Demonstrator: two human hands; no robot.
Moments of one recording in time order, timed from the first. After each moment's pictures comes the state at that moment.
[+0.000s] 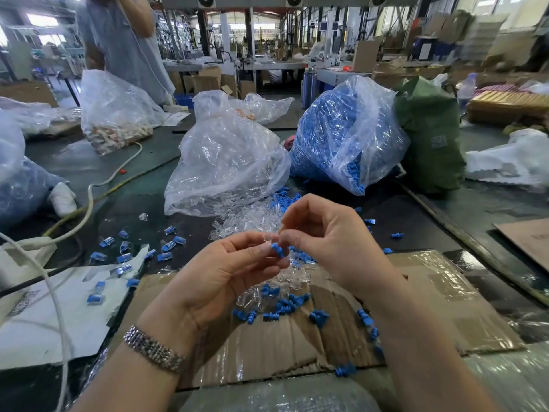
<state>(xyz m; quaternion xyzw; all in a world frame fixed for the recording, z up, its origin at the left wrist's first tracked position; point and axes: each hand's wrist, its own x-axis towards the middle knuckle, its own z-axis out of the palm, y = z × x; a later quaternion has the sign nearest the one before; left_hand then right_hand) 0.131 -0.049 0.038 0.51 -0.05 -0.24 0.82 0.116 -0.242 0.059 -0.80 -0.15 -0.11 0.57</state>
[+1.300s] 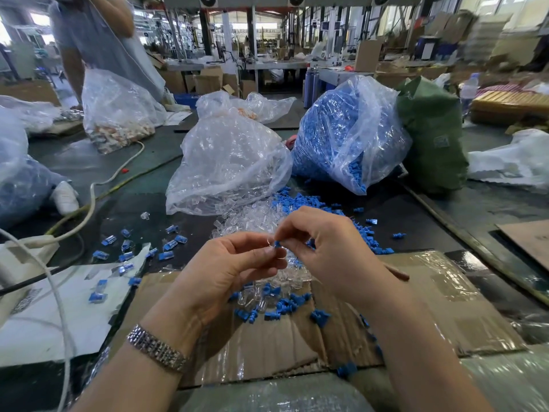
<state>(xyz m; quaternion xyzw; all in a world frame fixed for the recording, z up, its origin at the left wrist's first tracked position) 0.129 -0.051 0.039 0.58 -0.05 -0.18 0.79 0.115 -0.241 0.054 -0.88 -0.23 -0.18 0.37</state>
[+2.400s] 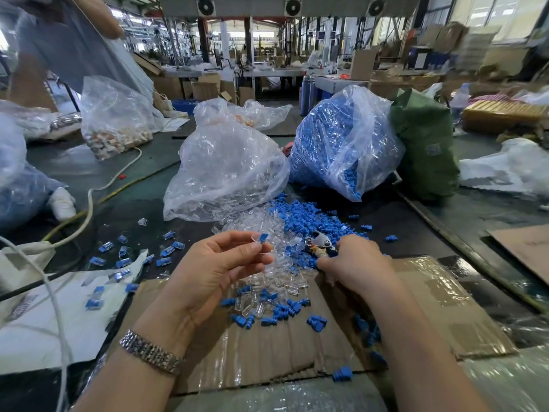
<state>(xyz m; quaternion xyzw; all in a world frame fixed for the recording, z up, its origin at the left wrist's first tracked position) 0.140 -0.039 0.032 0.55 -0.06 -0.14 0.82 0.132 -0.268 0.040 -0.96 0.17 0.04 0.19</state>
